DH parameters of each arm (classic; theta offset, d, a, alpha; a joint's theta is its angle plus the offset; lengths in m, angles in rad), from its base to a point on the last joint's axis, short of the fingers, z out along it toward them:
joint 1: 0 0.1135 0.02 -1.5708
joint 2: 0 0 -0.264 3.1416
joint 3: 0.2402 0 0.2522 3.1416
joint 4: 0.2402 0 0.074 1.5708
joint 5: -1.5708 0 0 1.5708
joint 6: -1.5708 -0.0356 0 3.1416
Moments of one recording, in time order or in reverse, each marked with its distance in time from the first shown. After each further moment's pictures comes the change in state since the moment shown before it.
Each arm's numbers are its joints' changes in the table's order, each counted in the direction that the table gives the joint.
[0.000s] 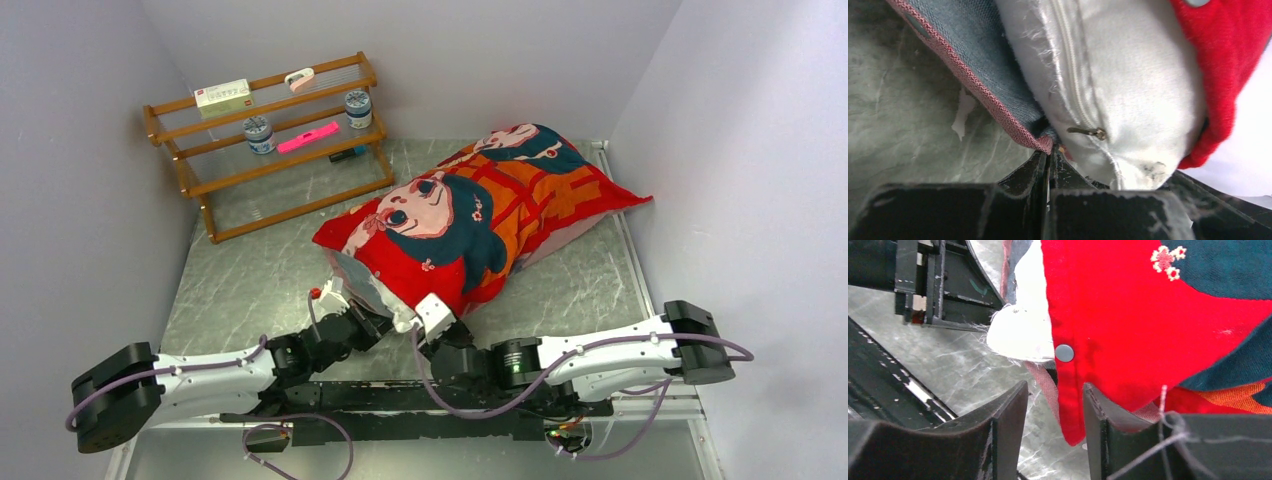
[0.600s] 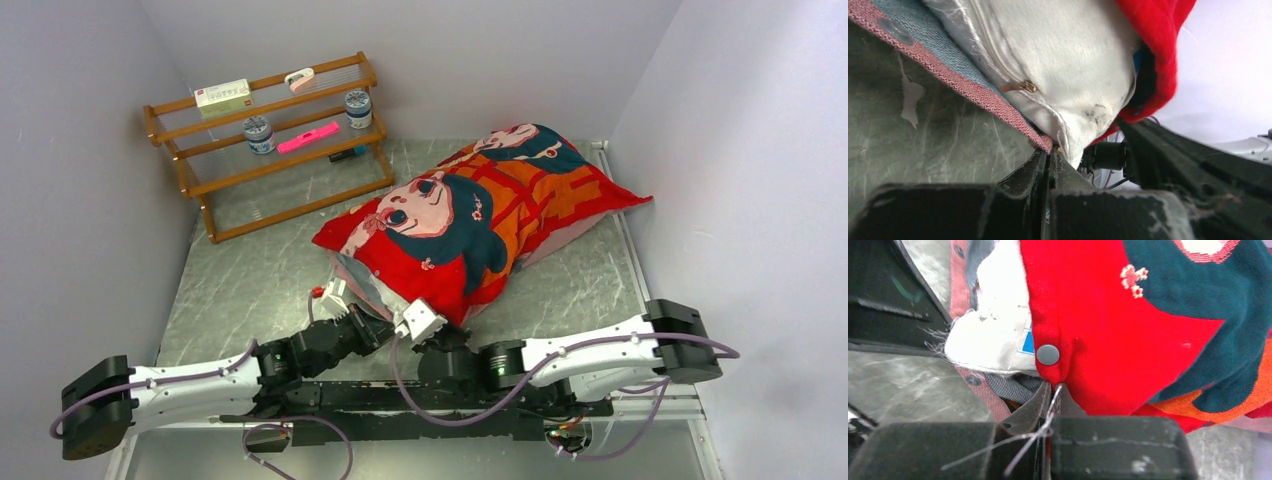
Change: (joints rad) left arm -0.056 -0.169 -0.026 0.010 -0.048 -0.114; right arm 0.007 0.158 0.030 -0.044 -0.185 0.183
